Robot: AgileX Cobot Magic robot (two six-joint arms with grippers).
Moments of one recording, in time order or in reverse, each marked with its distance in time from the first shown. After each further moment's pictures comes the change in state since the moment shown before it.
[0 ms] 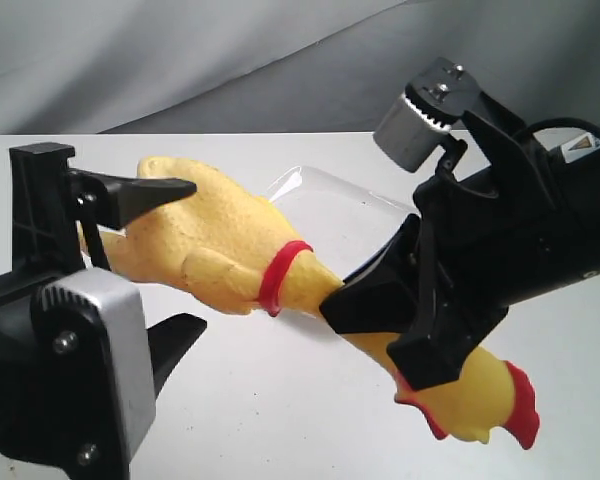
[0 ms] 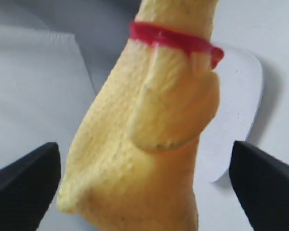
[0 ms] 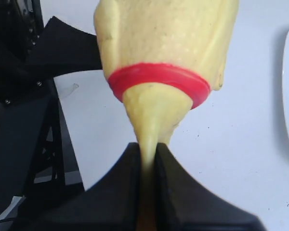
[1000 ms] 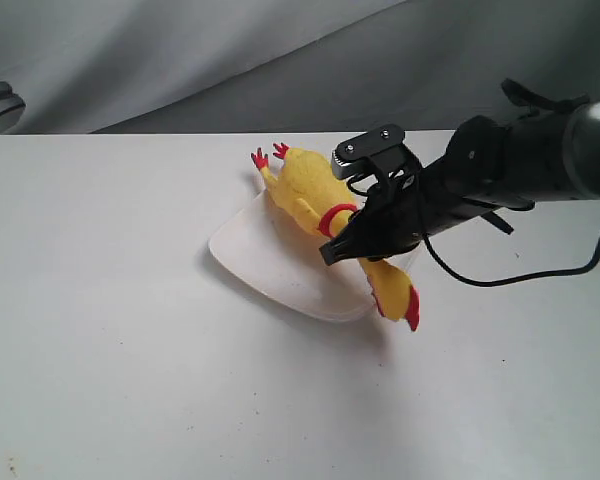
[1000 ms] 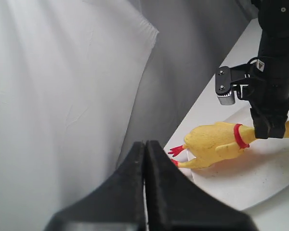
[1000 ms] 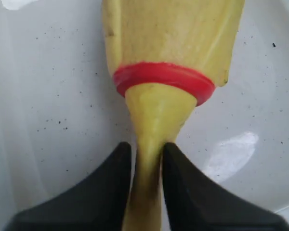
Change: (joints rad) left arm 0.000 -0.281 -0.142 -0.253 0.134 -0.148; right arm -0.126 0.704 -0.210 -0.294 -0.587 0.231
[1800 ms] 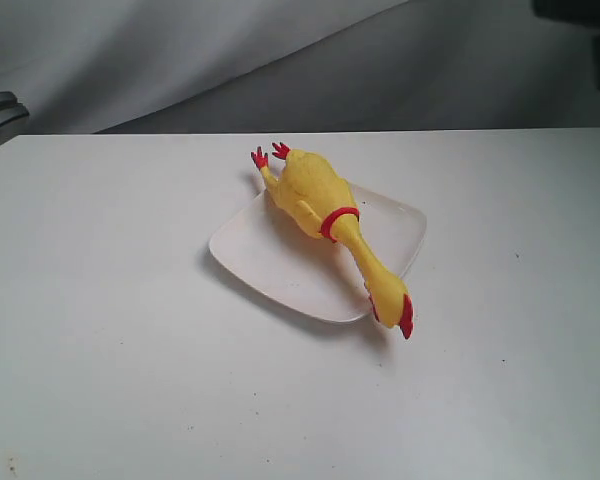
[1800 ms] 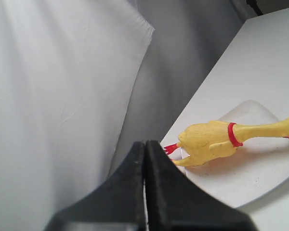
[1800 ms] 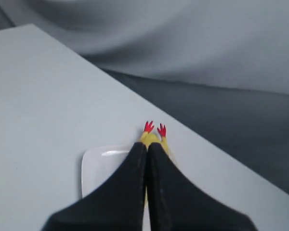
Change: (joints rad) left arm 0.000 0.000 0.000 -0.030 0.000 0.000; right arm 0.000 -1.035 0.091 -0.191 0.289 0.108
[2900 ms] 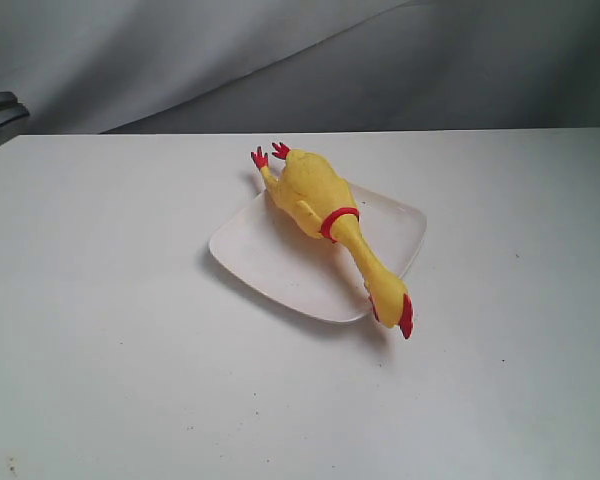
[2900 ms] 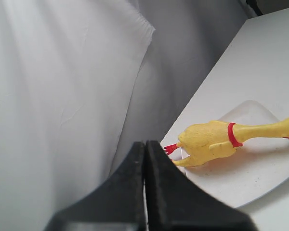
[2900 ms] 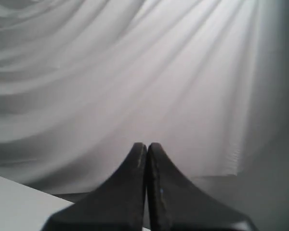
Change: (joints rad) left arm 0.000 0.000 0.000 0.000 -0.001 0.000; right arm -0.162 -0.561 0.067 -0.111 -0.035 0.238
